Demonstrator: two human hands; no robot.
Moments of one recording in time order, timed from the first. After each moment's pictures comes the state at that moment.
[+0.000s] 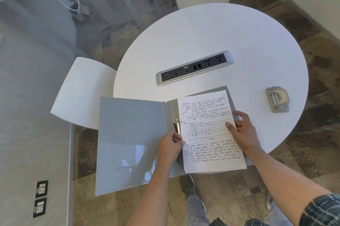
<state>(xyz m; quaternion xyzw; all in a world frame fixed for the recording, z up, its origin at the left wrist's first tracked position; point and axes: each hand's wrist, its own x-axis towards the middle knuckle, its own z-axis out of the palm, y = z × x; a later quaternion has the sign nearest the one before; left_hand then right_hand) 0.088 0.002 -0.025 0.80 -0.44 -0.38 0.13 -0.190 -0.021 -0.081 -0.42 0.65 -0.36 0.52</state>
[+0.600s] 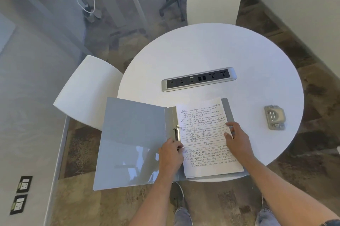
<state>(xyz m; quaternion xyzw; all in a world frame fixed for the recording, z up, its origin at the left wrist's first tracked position) 0.079 0.021 -0.032 0.77 -0.59 -0.24 0.08 -0.177 -0.035 -0.068 -0.52 0.69 -0.25 0.43</state>
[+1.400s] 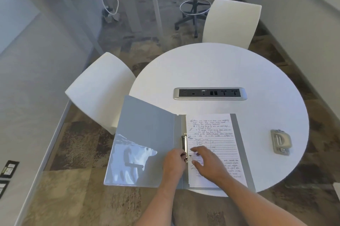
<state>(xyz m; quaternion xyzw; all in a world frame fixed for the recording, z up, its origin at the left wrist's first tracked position) 0.085 0.026 -0.034 0.79 -0.50 -0.31 0.16 -0.081 -0.006 -0.052 -0.77 0.51 -0.08 0.38</state>
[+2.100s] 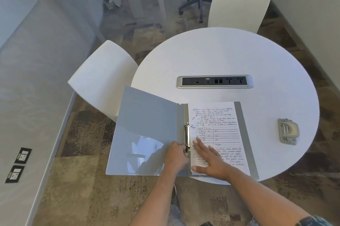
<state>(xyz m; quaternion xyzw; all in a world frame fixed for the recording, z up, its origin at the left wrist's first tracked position) 0.092 0.036 -0.045 0.76 -0.54 -0.35 0.06 -0.100 0.007 -0.078 -0.81 0.38 0.05 0.45</state>
